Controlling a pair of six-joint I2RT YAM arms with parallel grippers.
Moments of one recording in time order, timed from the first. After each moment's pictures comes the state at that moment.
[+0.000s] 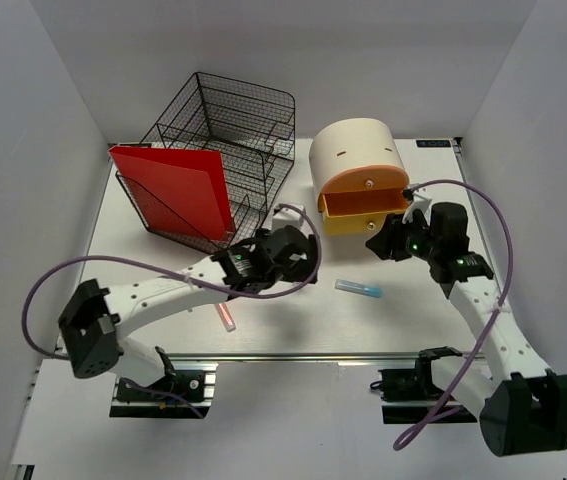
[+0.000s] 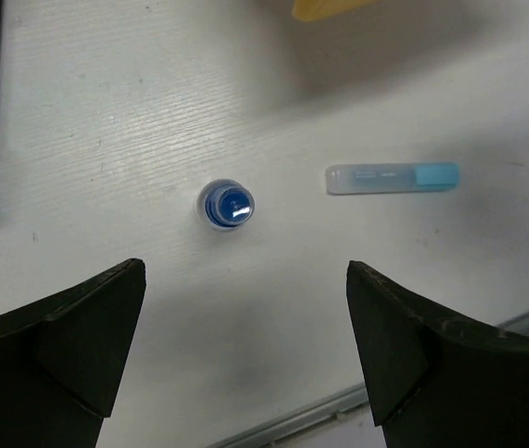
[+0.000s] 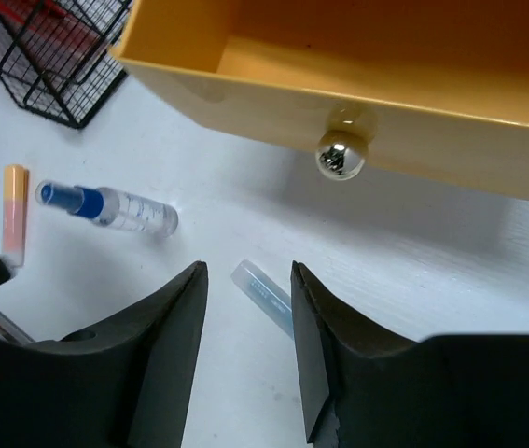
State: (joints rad) left arm -1.04 1.41 1.11 -0.44 -0.40 -0.66; right arm 0.15 1.00 0.73 -0.29 -0.49 0.14
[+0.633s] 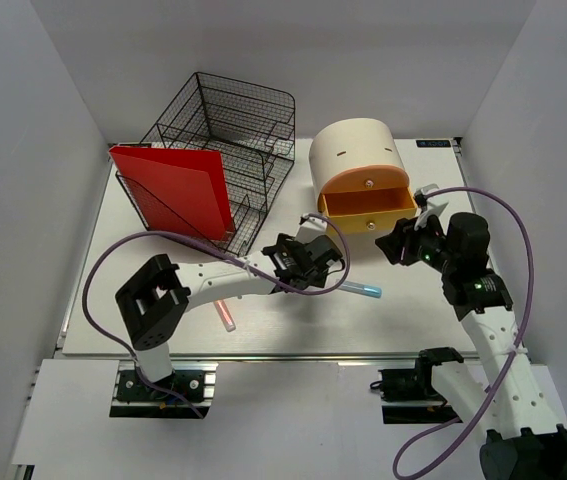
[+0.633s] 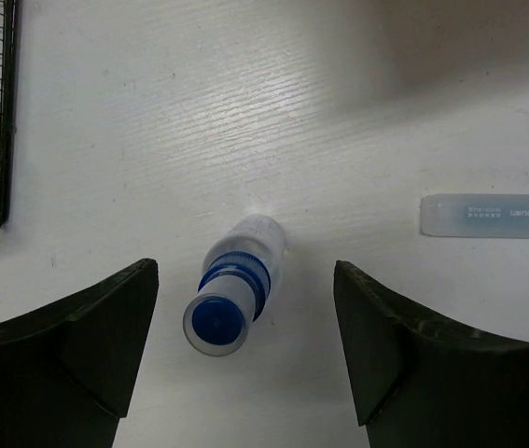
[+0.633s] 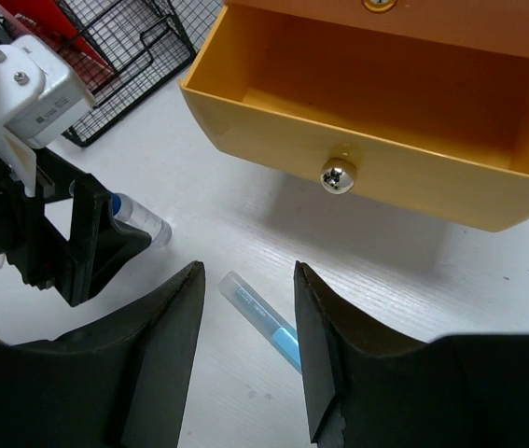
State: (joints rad) left arm -1.08 1.77 1.26 -0.50 -0.59 -0.62; right arm 0.14 0.76 0.75 -0.38 -0.46 0.02
